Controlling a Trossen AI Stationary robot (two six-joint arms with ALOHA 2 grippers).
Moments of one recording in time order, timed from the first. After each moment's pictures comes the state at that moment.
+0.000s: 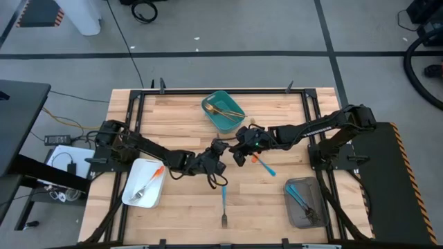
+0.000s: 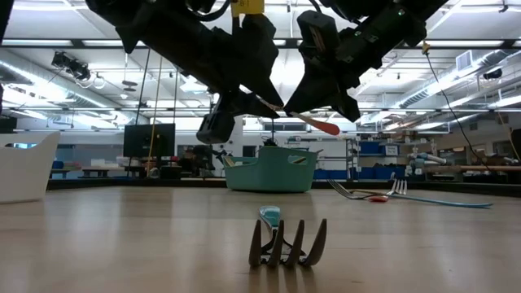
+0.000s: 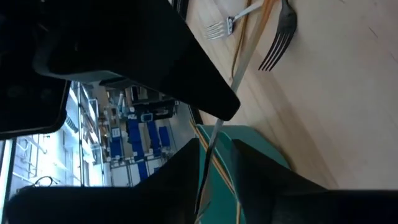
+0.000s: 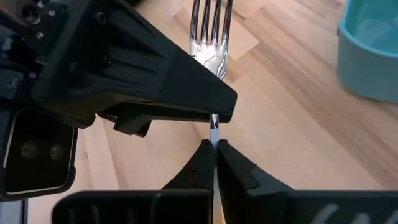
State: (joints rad) left arm -0.25 1.82 0.96 0.36 -0.89 1.16; right arm 0.04 1.52 0.88 -0.02 0.10 0.68
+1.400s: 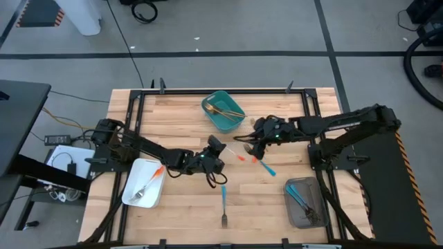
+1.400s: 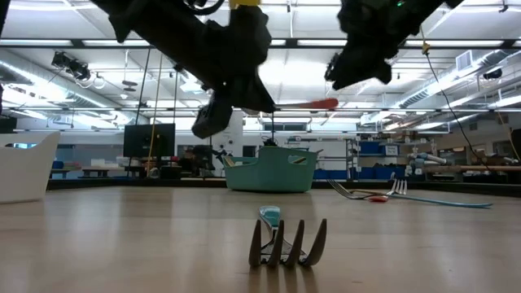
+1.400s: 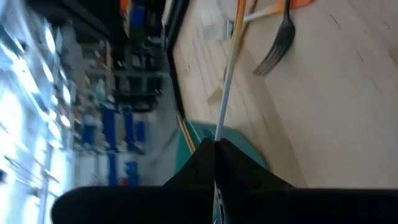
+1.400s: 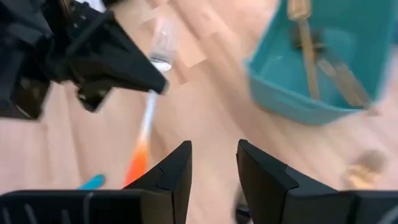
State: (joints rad) left arm -0.24 1.78 0.96 0.26 -0.86 0.94; right arm 0.04 1.22 0.88 -0.39 0.23 0.48
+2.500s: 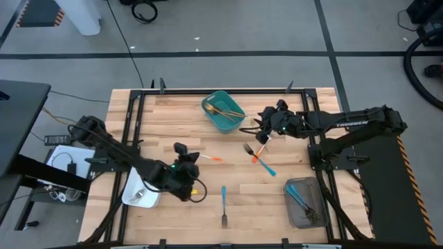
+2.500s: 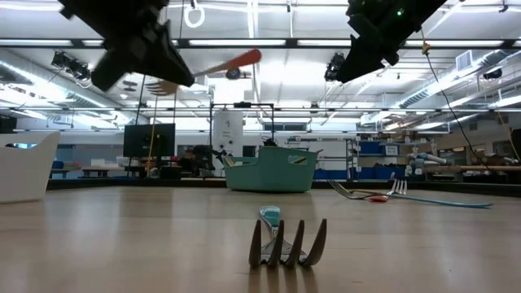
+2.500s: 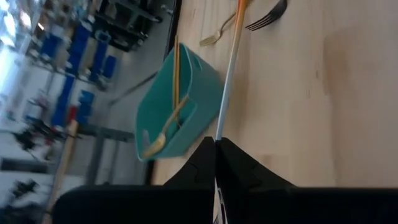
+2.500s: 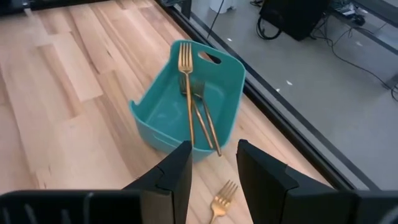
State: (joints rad) left arm -0.52 1.55 0.96 -0.52 -1.09 -0.06; right arm -0.02 1.13 0.88 -0.44 0.58 0.23
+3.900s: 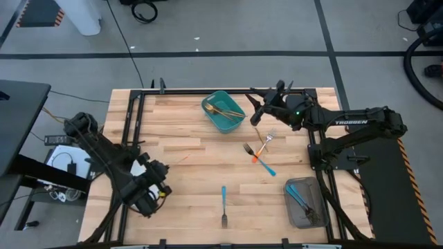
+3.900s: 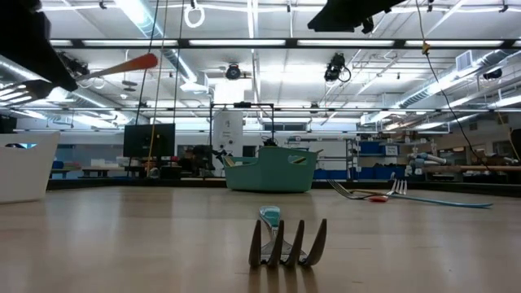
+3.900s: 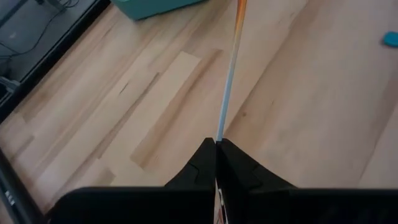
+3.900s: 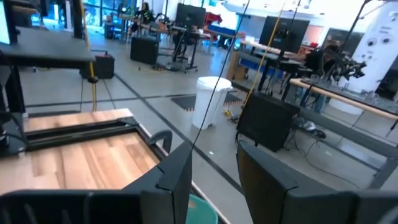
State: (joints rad) left arm -0.86 1.44 0.96 -1.22 -0.82 -1.44; right arm -0.12 1.13 0.88 0.20 0.57 -0.17
